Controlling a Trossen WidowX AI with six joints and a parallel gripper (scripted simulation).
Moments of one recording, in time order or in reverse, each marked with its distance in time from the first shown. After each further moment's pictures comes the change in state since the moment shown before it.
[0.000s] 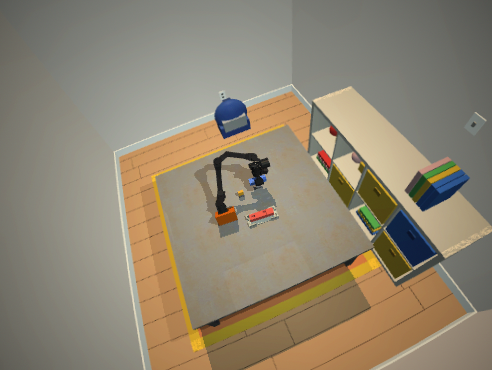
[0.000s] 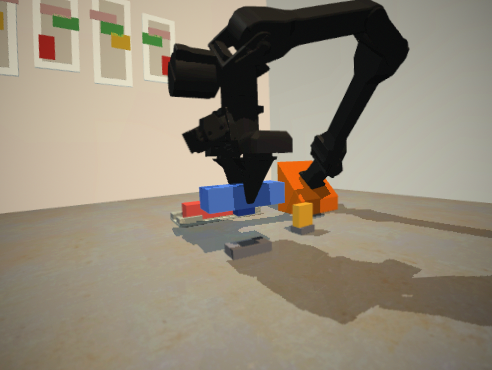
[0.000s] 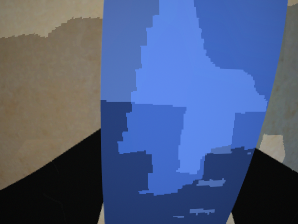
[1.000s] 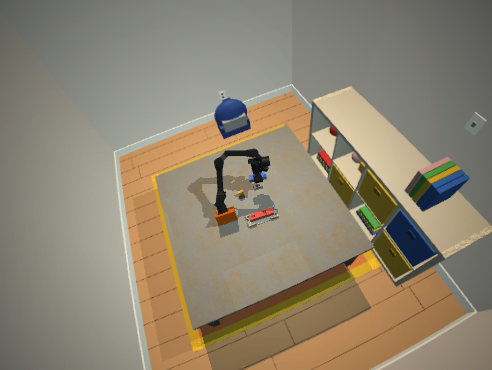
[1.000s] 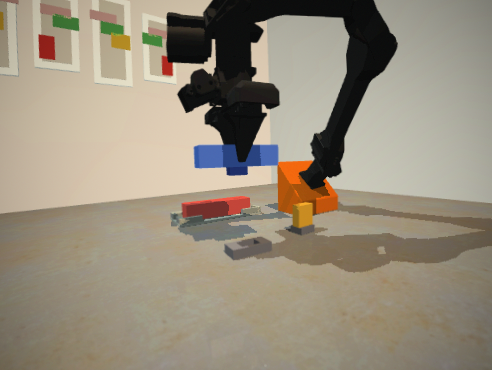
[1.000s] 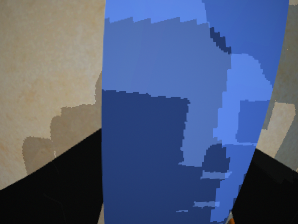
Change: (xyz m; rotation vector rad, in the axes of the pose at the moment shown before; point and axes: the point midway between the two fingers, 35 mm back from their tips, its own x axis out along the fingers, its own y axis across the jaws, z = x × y) arm -0.062 -0.017 0.001 0.096 -0.010 0.003
